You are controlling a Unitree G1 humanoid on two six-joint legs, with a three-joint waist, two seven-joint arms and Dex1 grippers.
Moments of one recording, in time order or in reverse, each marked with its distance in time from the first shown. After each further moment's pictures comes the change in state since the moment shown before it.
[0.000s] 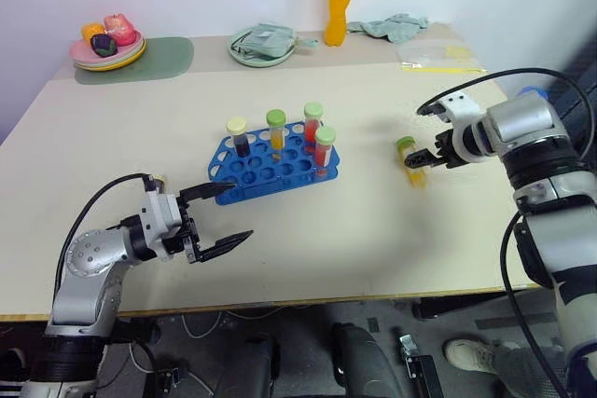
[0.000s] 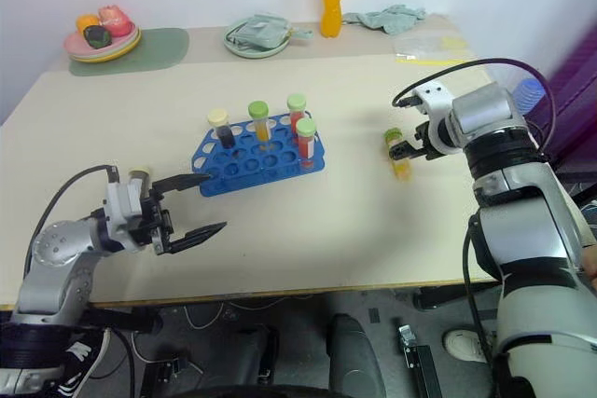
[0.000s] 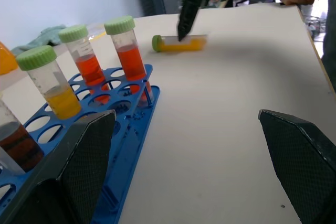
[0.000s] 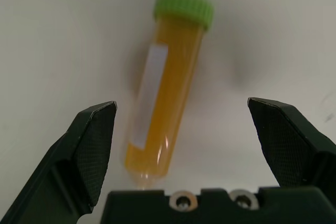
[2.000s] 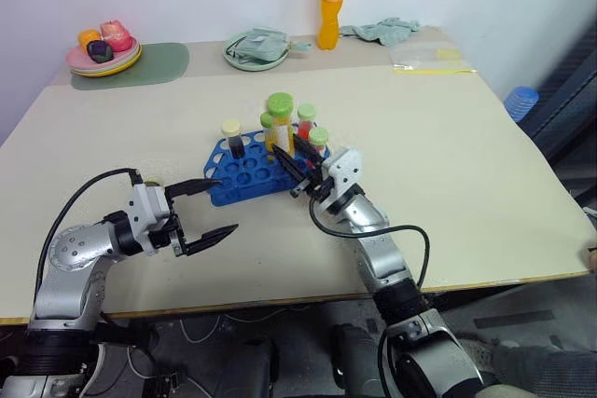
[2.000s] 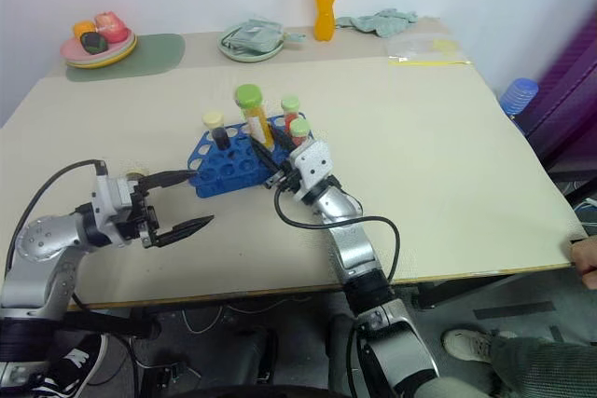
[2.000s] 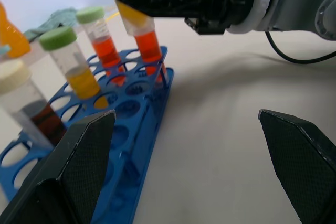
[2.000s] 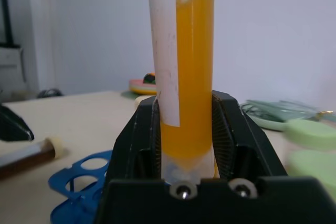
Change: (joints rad) left arm -0.019 0.076 0.043 0.081 -0.002 0.017 -0.004; right arm 0.713 0.724 -0.174 -0.420 -0.013 -1.539 -0.328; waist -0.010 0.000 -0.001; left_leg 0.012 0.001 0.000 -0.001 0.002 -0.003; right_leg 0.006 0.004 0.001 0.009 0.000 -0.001
